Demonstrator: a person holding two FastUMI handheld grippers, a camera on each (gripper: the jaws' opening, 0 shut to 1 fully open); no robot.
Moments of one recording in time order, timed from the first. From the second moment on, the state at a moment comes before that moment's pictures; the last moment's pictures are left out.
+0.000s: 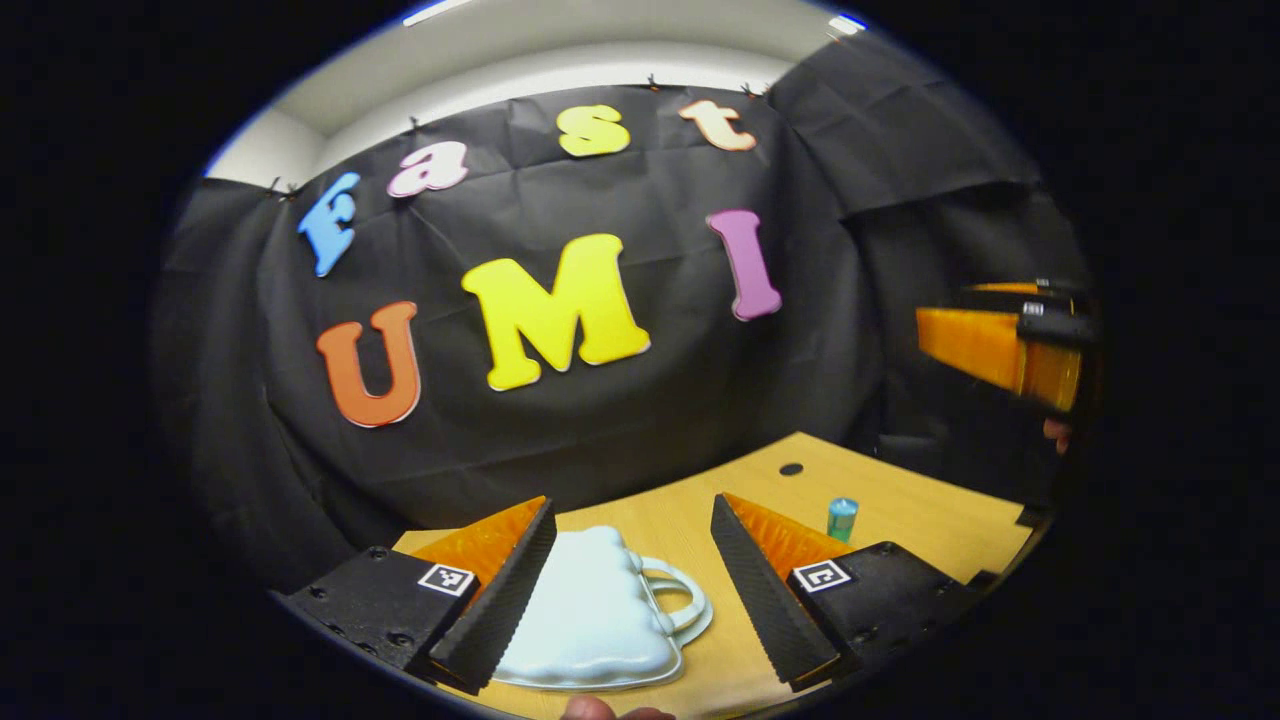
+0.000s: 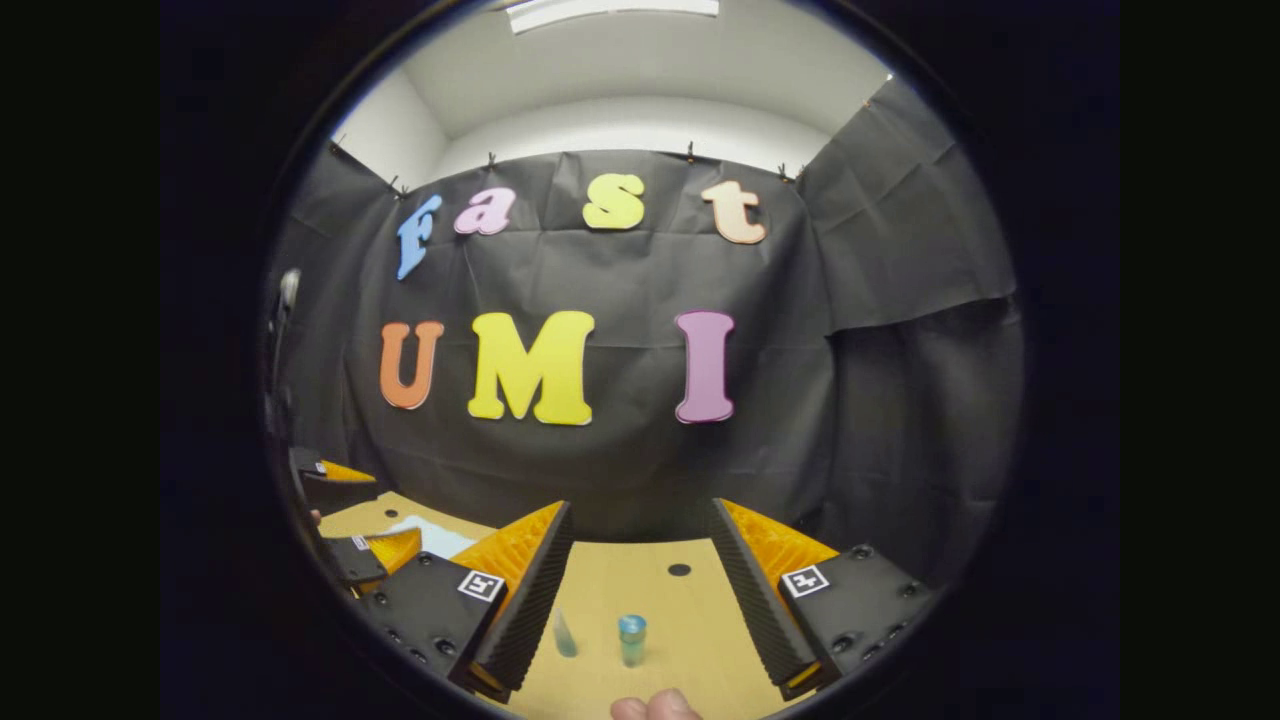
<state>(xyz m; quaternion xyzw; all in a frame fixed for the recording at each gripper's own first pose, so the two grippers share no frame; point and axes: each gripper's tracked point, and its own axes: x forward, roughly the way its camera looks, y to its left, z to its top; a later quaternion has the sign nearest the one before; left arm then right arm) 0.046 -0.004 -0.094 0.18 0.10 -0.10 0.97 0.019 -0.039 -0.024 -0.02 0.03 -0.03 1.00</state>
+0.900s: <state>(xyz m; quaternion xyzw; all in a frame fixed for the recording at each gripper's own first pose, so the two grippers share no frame) 0.105 -0.001 -0.287 0.52 0.31 -0.17 0.78 -0.019 -0.167 -0.048 -0.04 0.07 -0.17 0.98</state>
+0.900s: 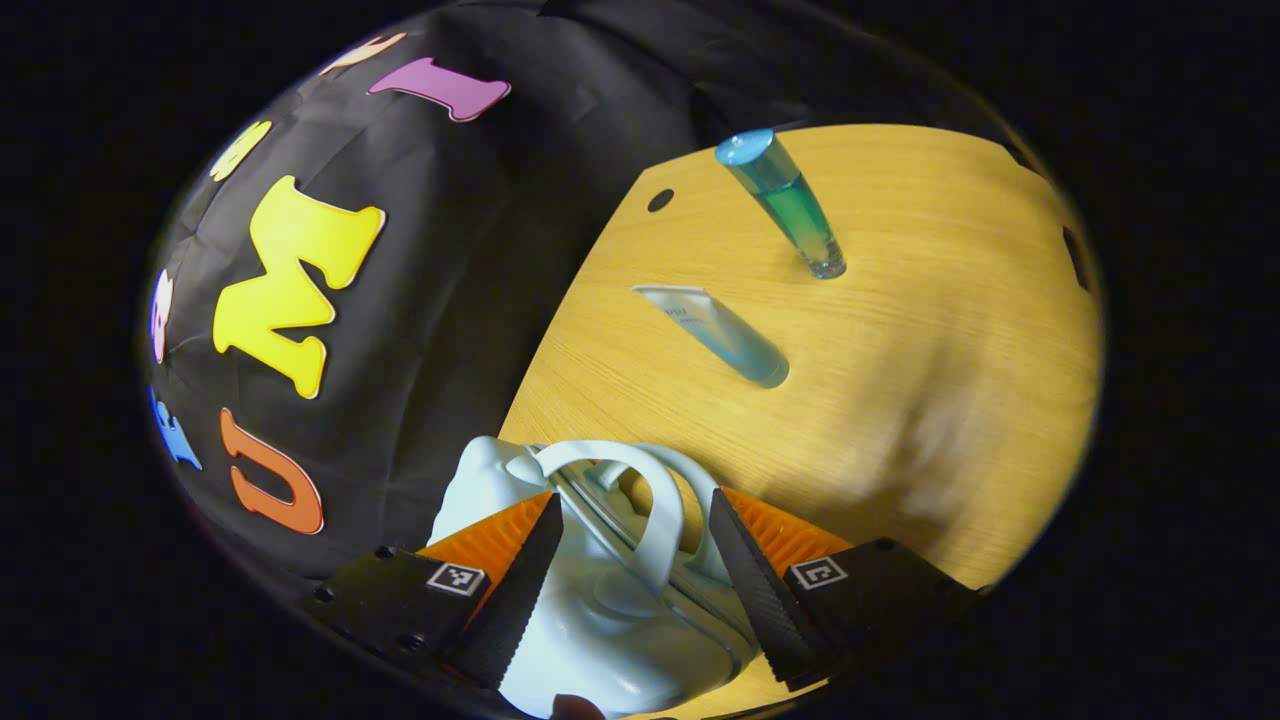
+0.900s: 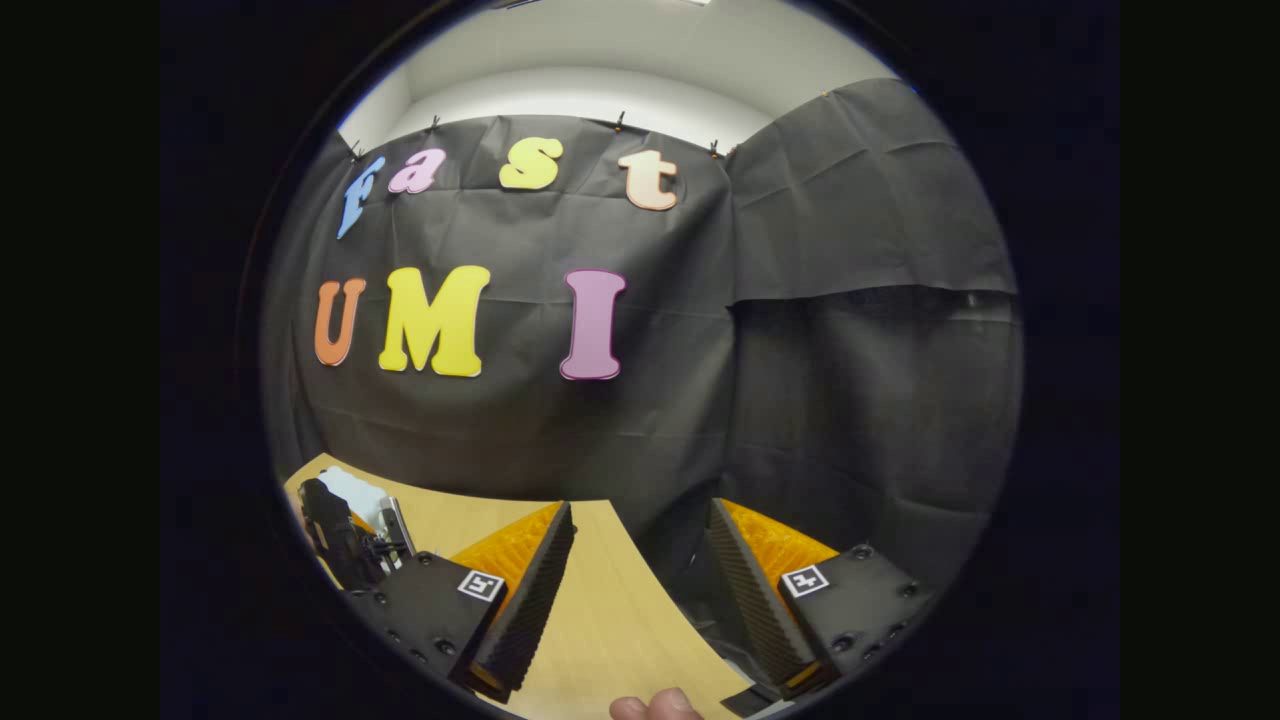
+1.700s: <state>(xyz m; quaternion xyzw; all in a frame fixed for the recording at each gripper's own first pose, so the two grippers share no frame) 0.117 0.004 -0.300 0.53 0.34 -0.16 0.76 -0.021 -0.157 -0.055 -0.04 0.08 -0.17 0.98</state>
